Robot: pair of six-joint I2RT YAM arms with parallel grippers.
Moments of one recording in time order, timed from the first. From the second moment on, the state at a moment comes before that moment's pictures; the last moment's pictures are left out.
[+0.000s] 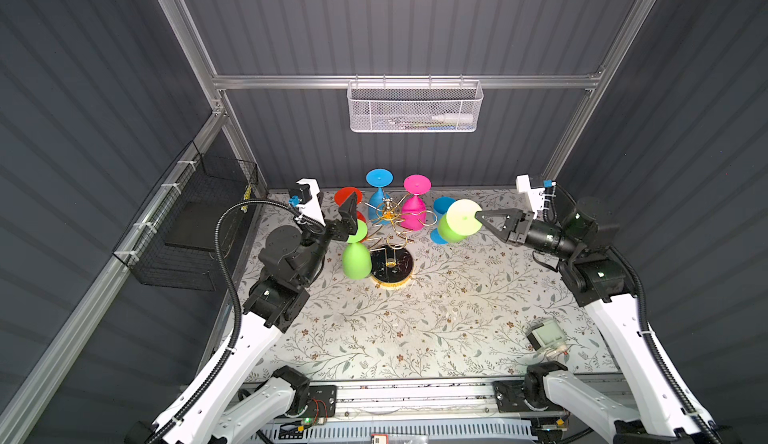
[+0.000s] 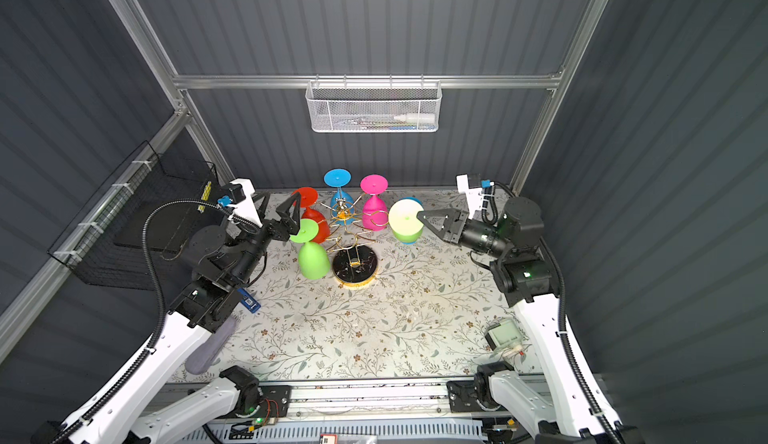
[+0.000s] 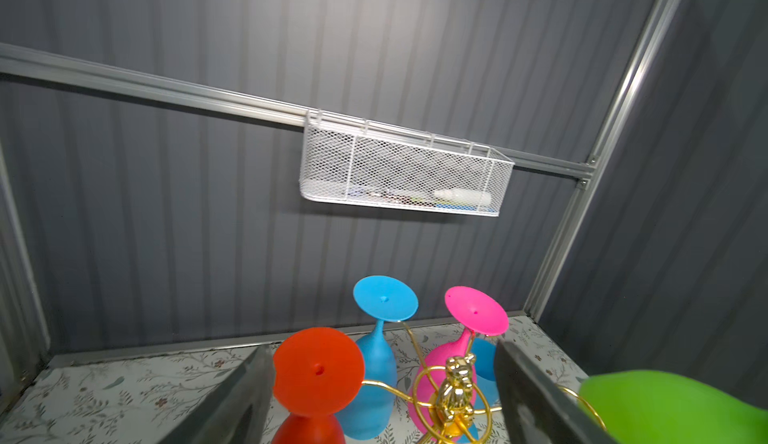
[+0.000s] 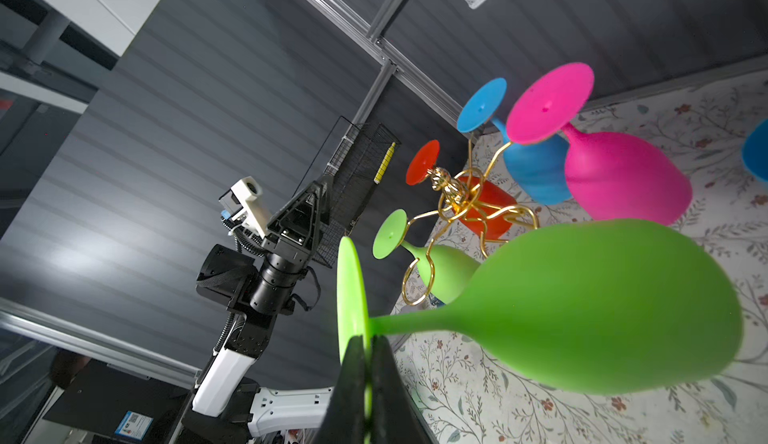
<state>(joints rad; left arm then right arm) -0.52 0.95 1.02 0.07 -0.11 -0.19 0.15 1.00 1.15 -0.13 -0.96 0.92</state>
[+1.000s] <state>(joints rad) -0.41 1.46 1.28 0.50 0.87 -0.64 0.13 1.10 1.34 0.32 -1.10 1.14</state>
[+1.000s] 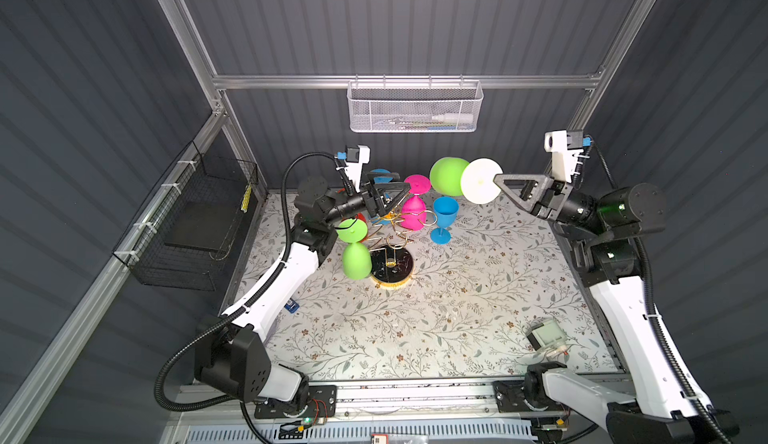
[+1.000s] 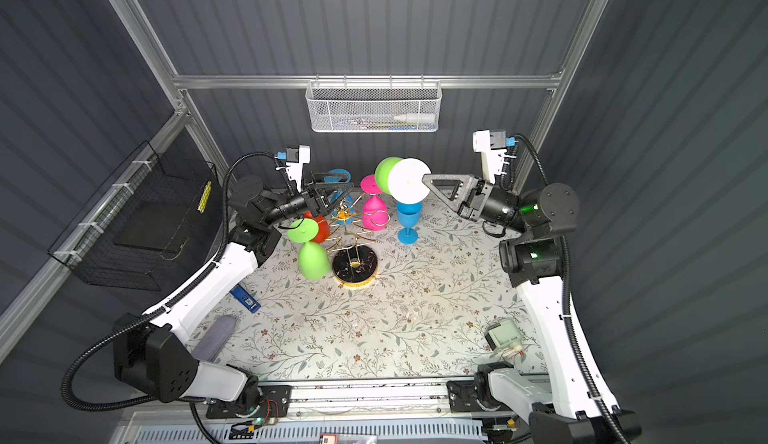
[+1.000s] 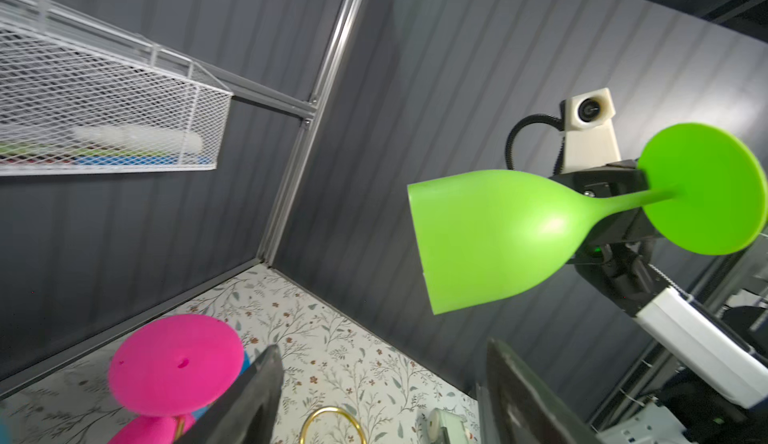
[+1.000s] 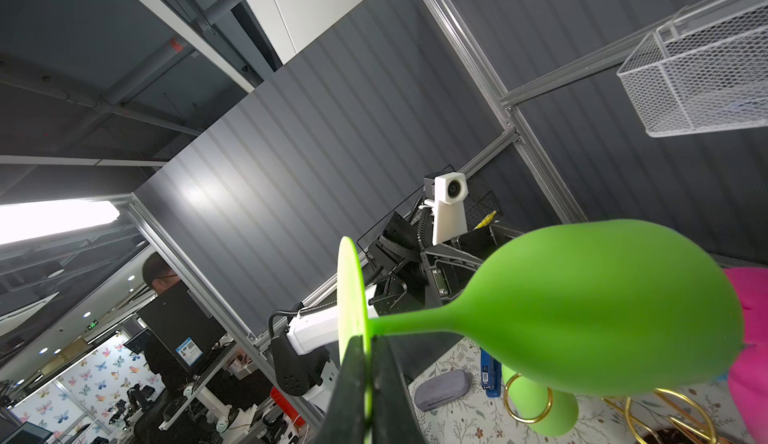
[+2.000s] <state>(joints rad) -0.41 1.48 1.28 0.83 1.04 -0.91 0.29 1.22 1.42 0.42 -1.08 1.14</state>
